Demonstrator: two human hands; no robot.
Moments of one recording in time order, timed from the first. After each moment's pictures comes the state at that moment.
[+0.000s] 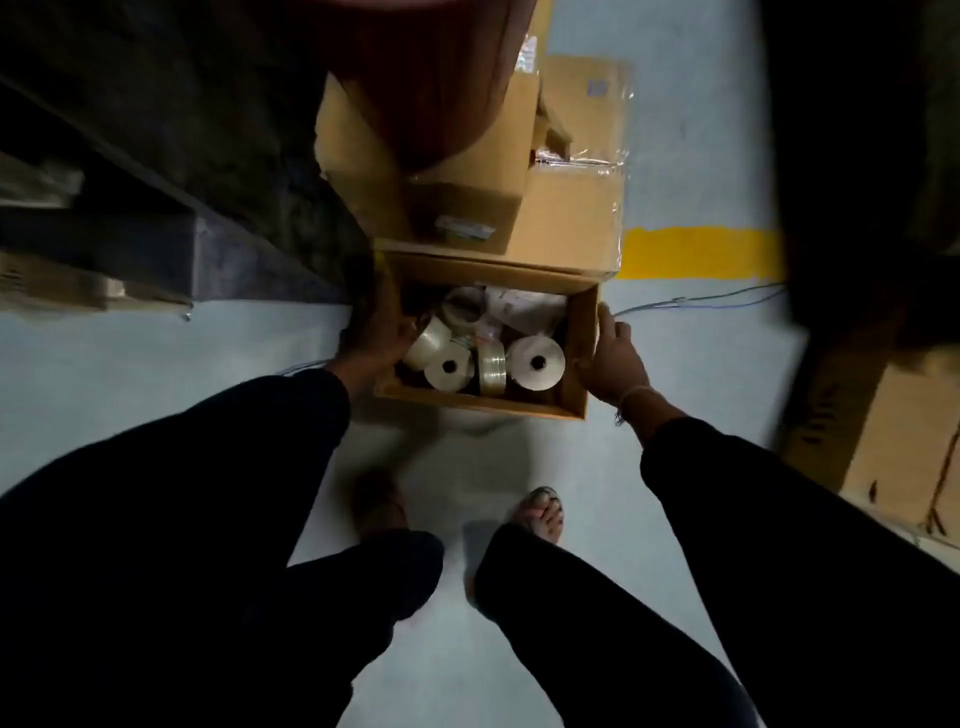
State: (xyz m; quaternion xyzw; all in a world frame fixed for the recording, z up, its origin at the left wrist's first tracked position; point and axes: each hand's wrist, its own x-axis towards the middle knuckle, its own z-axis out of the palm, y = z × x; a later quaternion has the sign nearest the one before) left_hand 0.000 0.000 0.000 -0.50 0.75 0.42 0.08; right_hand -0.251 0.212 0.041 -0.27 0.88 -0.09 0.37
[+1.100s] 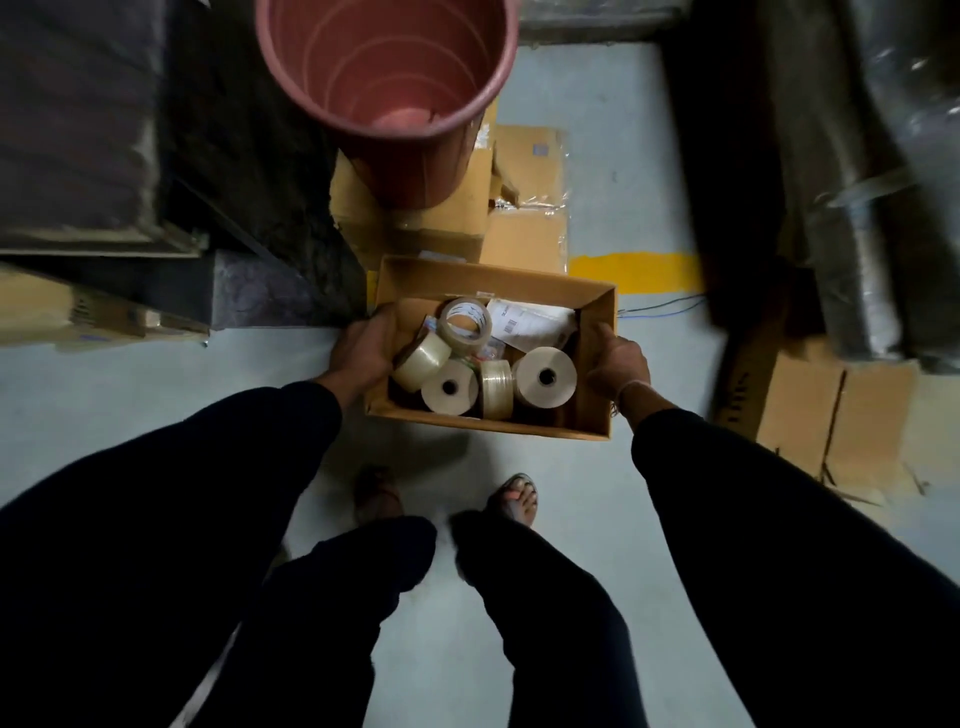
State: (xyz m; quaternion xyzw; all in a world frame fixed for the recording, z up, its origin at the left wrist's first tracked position) left_hand 0.003 0.041 0.186 -0.50 0.78 0.32 0.18; right_hand -0.265 0.255 0.184 -0.24 0.90 -0.03 0.35
